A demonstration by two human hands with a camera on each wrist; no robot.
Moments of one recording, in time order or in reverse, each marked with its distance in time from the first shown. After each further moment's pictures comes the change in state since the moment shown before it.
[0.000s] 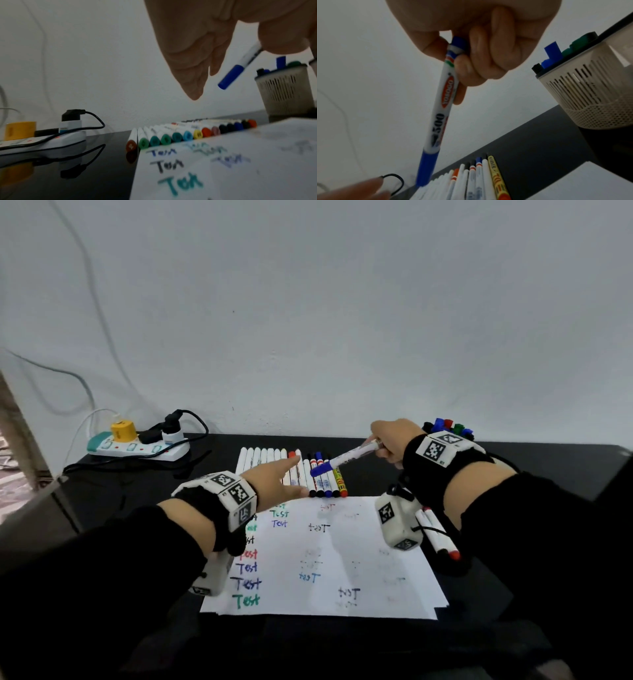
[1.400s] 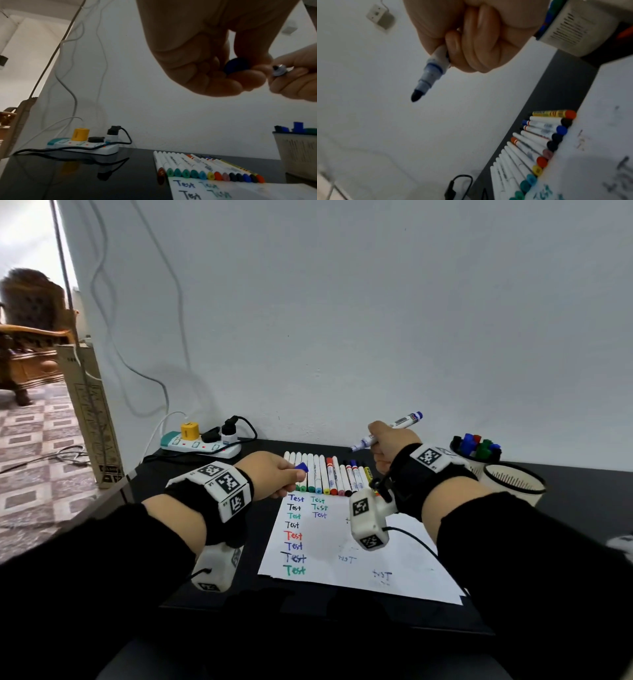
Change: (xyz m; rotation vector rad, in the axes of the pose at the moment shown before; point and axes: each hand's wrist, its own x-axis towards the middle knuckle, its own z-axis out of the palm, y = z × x) left_hand -0.085 -0.030 -0.028 -0.394 0.227 -0.100; right_hand -0.046 -0.025 0.059 0.561 0.034 -0.081
